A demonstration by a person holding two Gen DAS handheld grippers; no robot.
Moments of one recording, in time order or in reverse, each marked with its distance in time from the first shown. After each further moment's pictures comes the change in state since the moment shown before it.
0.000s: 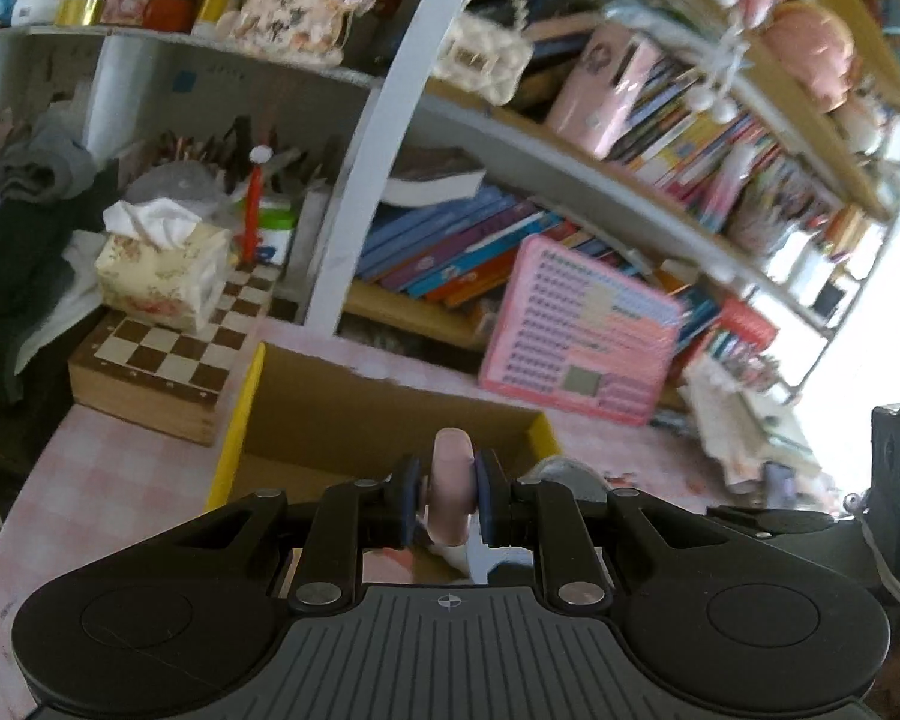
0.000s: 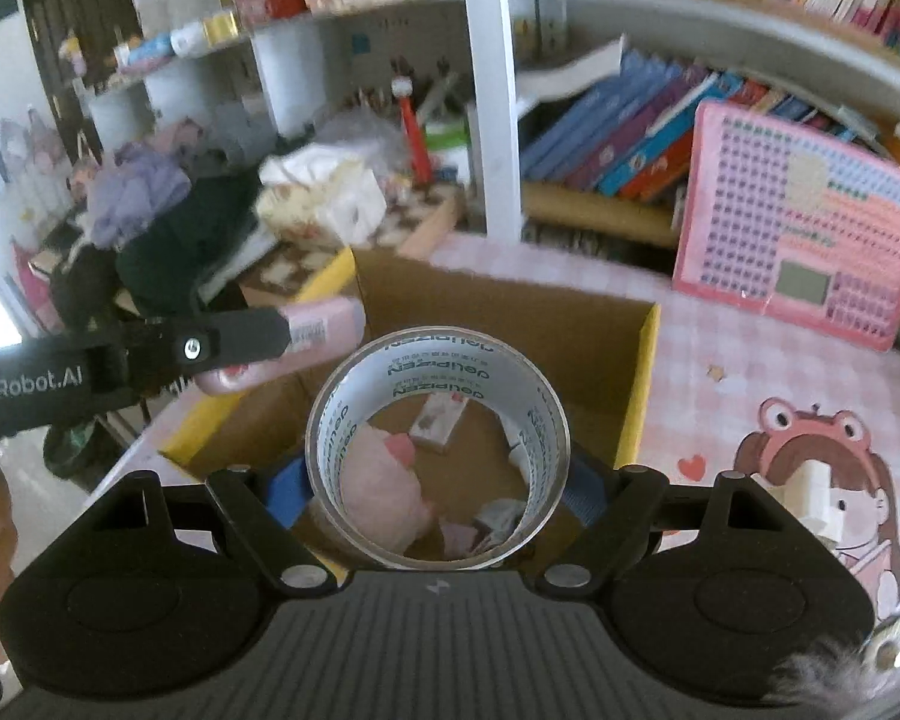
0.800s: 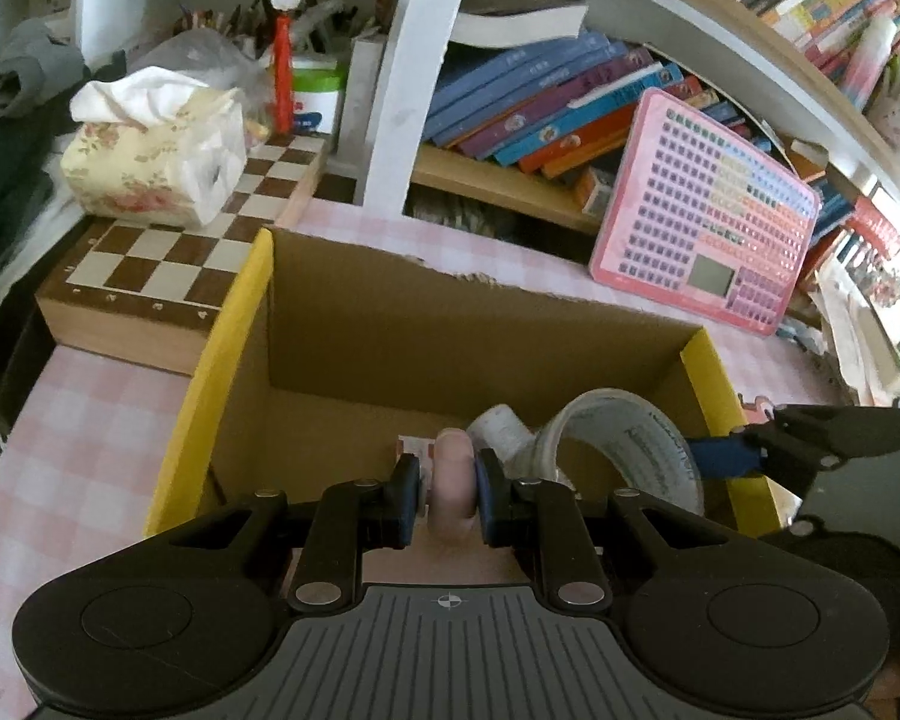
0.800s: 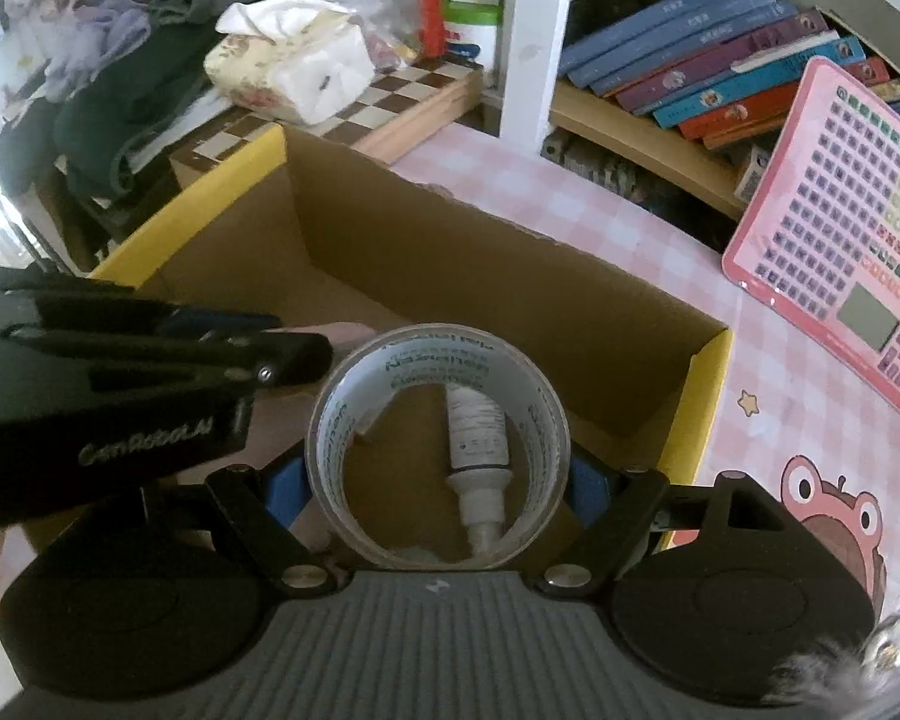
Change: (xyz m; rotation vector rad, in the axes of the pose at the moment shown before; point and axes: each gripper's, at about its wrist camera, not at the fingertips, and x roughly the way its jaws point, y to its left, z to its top) left arm 0.116 0.016 -0.002 0.012 0.258 0.166; right arm 0.110 -0.023 0.030 -0.180 0.234 -0.029
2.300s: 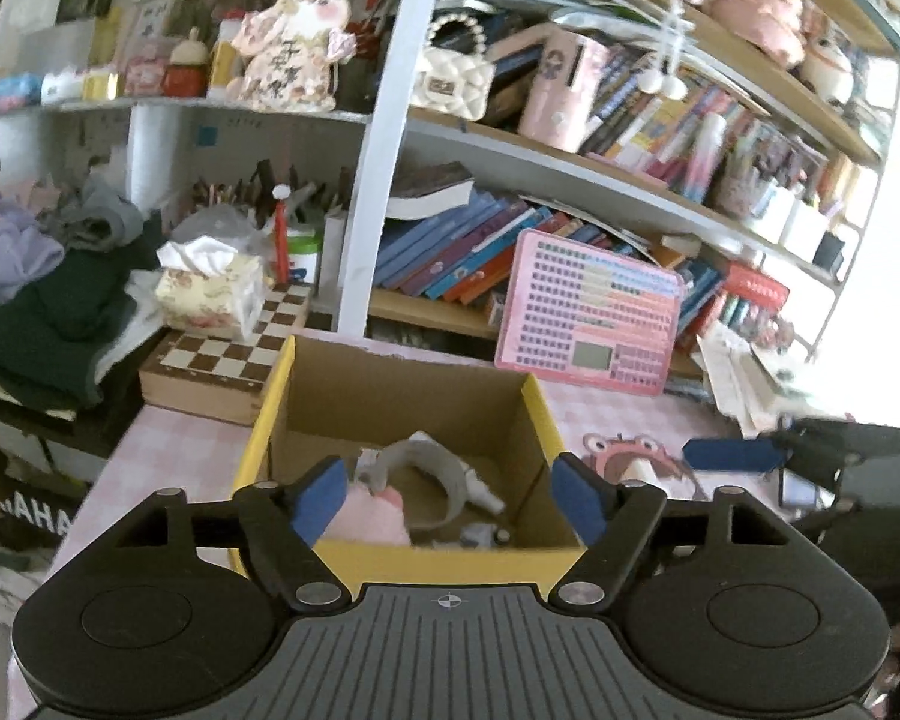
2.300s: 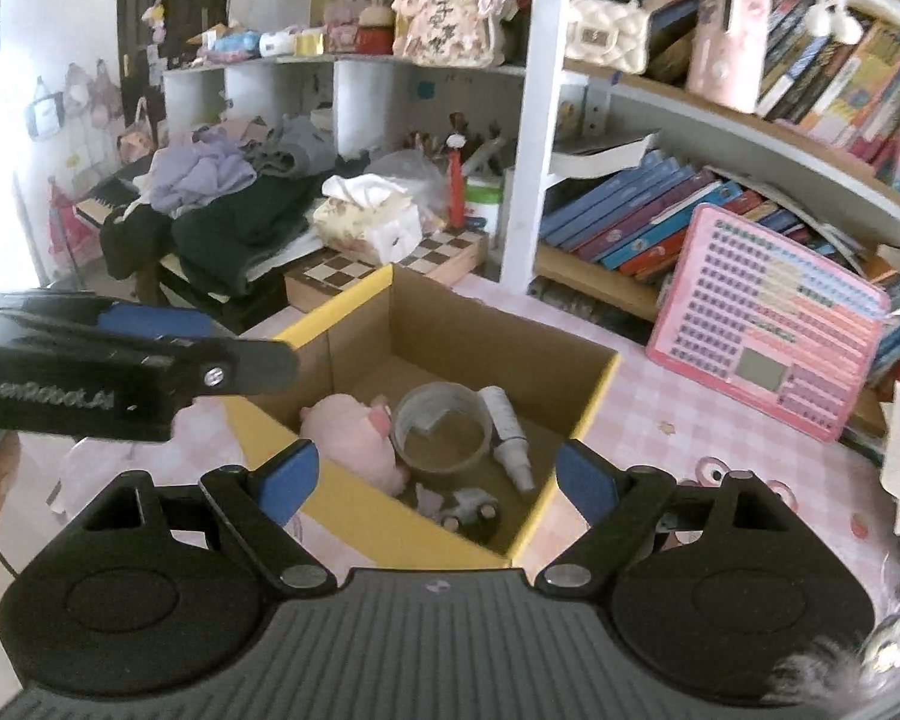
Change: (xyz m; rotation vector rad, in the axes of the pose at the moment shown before) left arm -0.194 -0.042 -0.094 0.094 -0.306 -0.036; right arm -0.191 0.050 -0.119 -0.019 -0.365 -0.030
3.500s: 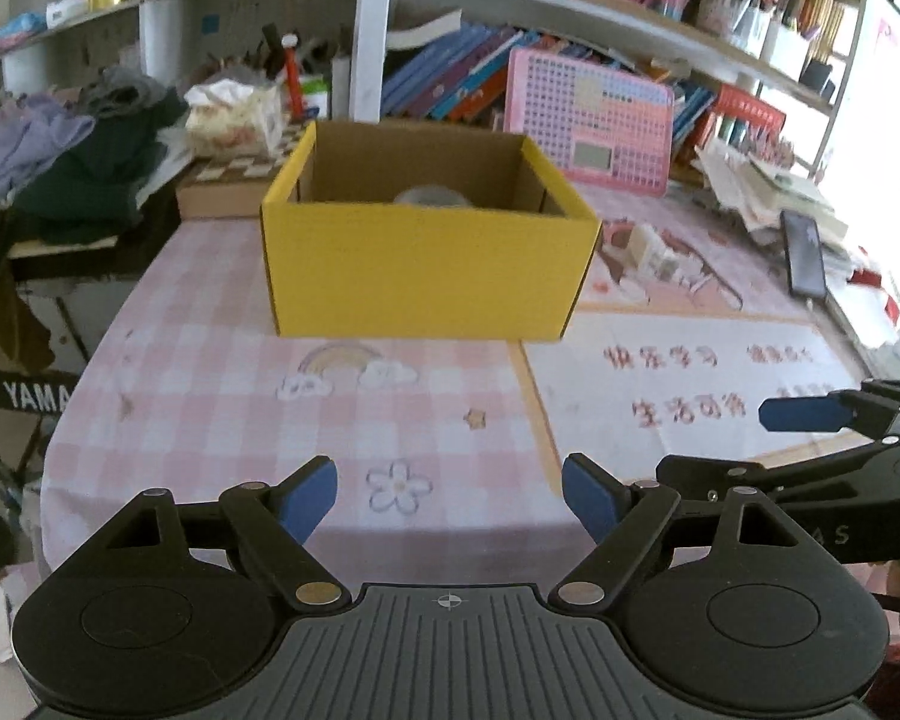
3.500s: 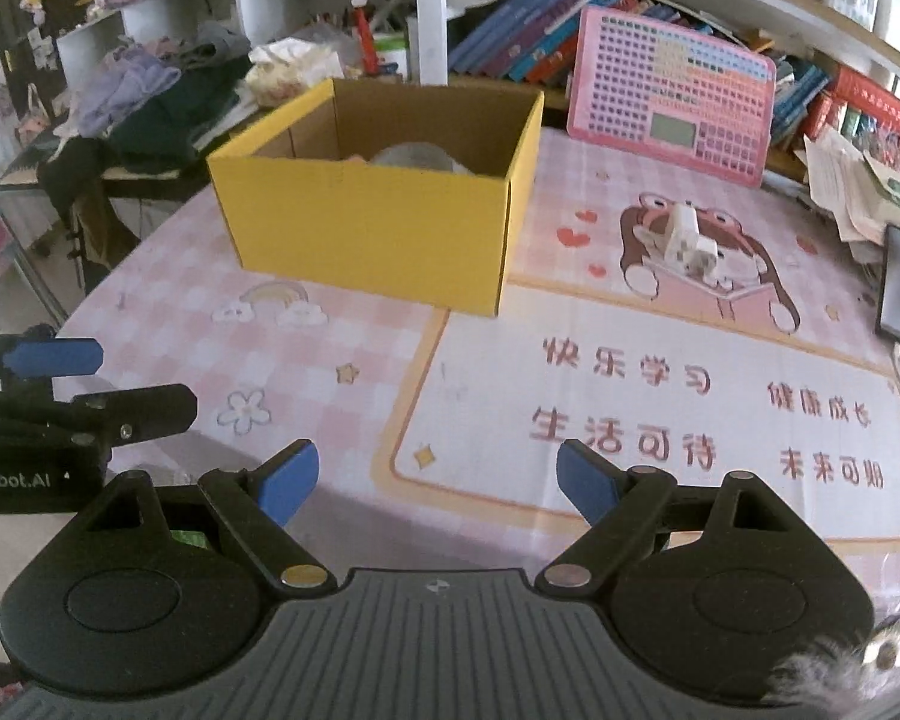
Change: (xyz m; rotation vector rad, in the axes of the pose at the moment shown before) left arm -0.050 -0.007 -0.125 0.082 0.260 0.054; right arm -0.042 0.061 -0.139 0.235 0.207 -0.146
